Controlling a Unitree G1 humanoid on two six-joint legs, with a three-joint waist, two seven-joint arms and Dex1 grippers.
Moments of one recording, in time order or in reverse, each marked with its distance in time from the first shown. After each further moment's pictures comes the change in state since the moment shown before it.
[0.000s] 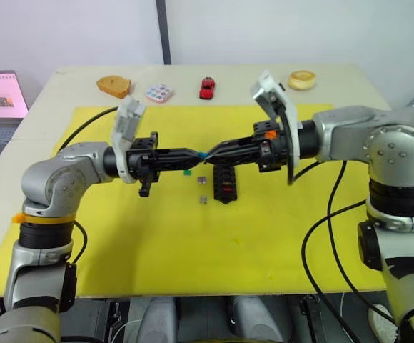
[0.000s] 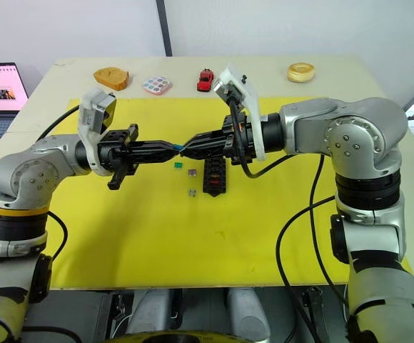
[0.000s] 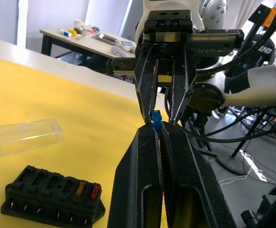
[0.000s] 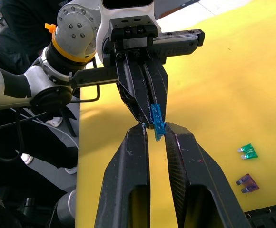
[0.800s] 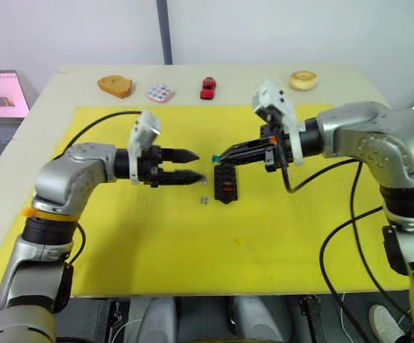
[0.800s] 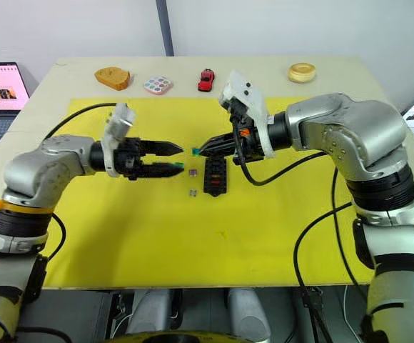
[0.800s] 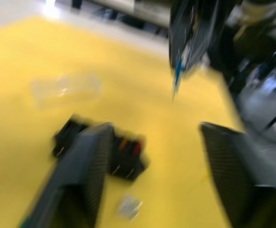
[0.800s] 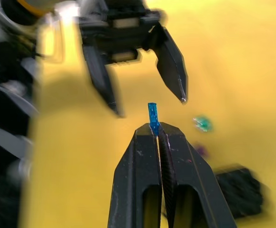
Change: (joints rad) left arm -0.002 0.044 -0.199 0.099 0.280 -0.209 0.009; right arm 0.000 -0.190 0.252 0.050 -0.285 -0.324 0.202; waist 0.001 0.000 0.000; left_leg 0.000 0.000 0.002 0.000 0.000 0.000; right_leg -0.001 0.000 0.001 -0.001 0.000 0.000
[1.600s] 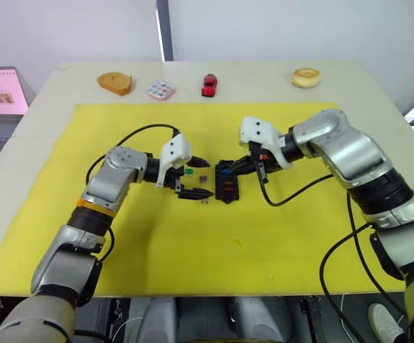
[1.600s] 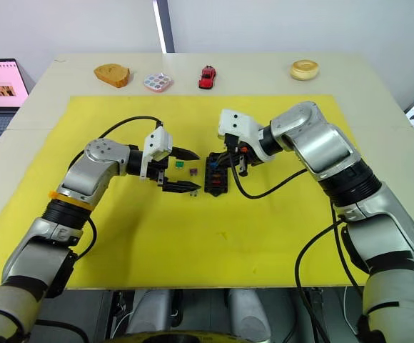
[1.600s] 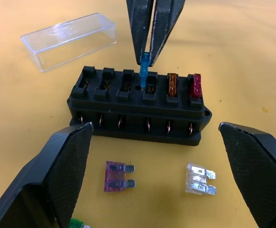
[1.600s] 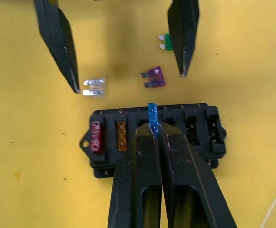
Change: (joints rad) left arm -0.088 -0.169 -0.123 0.325 0.311 -0.396 -0.085; right arm 0.000 0.069 0.198 0.253 -0.430 -0.334 0.235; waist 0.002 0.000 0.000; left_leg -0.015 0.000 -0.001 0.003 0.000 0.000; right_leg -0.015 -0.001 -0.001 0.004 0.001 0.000
